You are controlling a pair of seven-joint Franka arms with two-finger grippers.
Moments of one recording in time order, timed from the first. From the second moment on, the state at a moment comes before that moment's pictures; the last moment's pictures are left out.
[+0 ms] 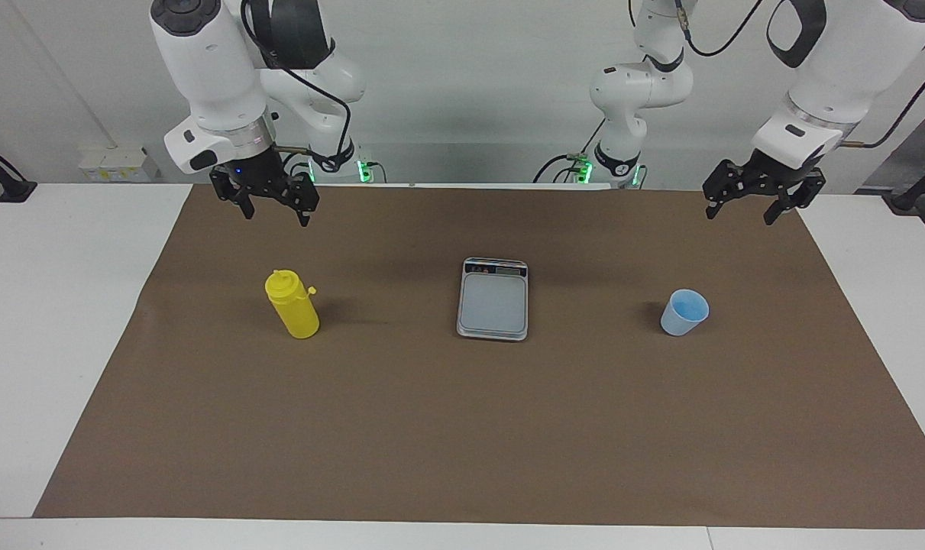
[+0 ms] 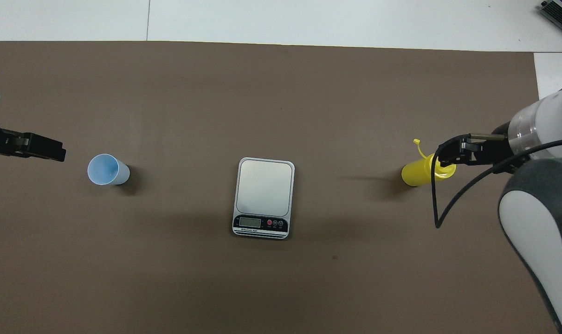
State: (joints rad) left arm 0.06 -0.02 -0.14 -1.61 -0.02 1.58 0.09; right arm -0.04 -0.02 0.16 -1.68 -0.03 1.62 0.27
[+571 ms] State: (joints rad) left arm 0.06 -0.02 -0.14 -1.61 -0.02 1.58 0.09; right arm -0.04 -0.02 0.16 -1.68 -0.03 1.62 0.27
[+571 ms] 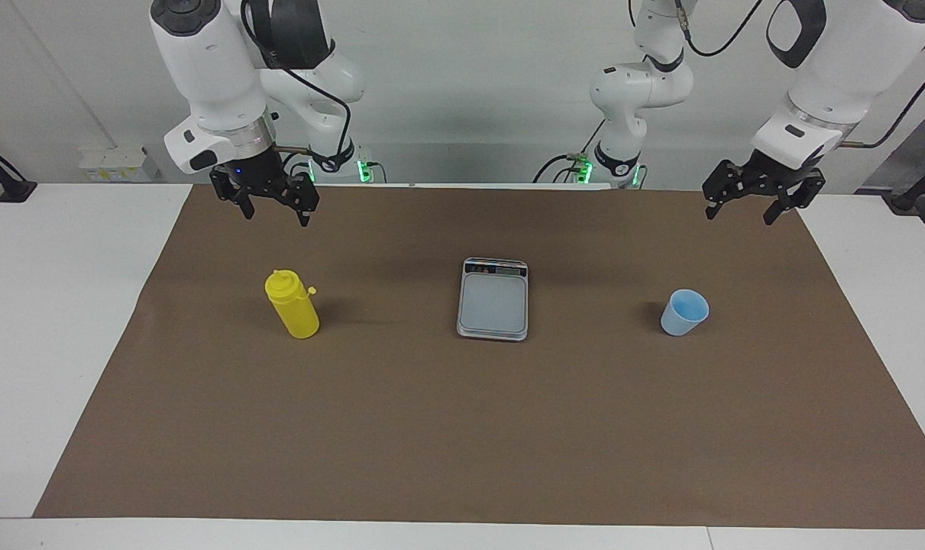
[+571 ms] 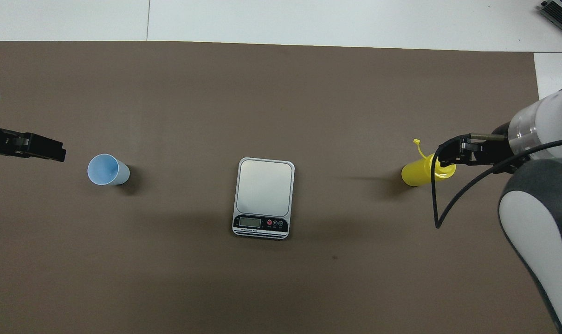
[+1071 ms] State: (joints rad) left arm 0.06 -0.03 -0.14 -1.61 -0.02 1.58 0.09; right arm -0.04 -0.02 0.16 -1.68 -0.03 1.62 0.27
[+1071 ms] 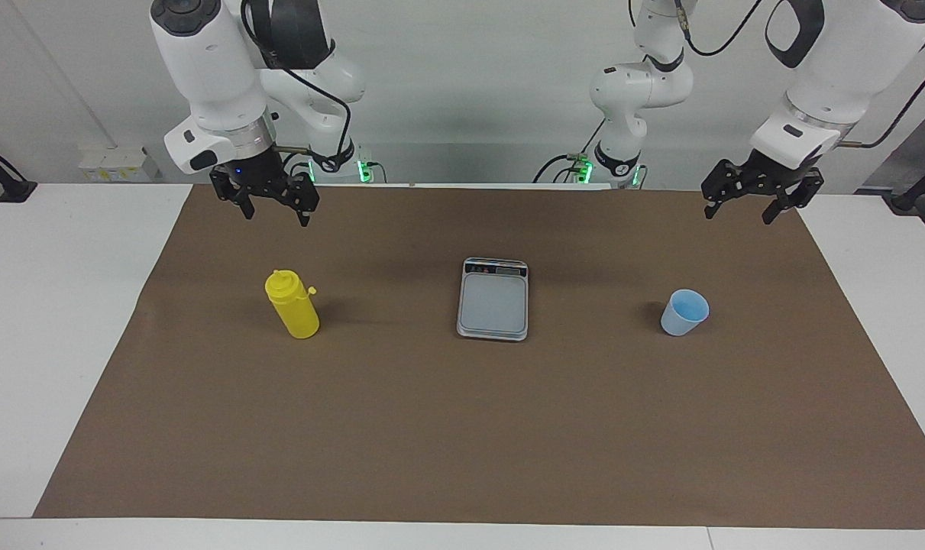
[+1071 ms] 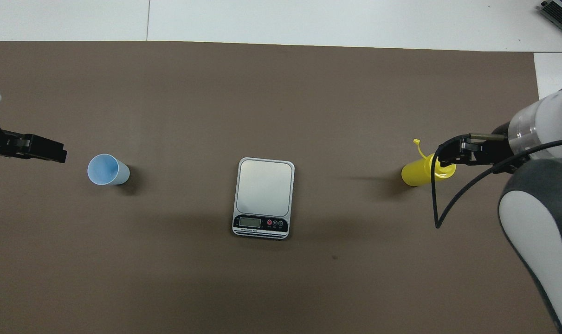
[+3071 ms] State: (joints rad) left arm 0.17 0.01 -0.14 -2.26 -0.02 2.39 -0.08; right arm -0.04 -0.02 0.16 -1.68 -0.03 1.62 0.27
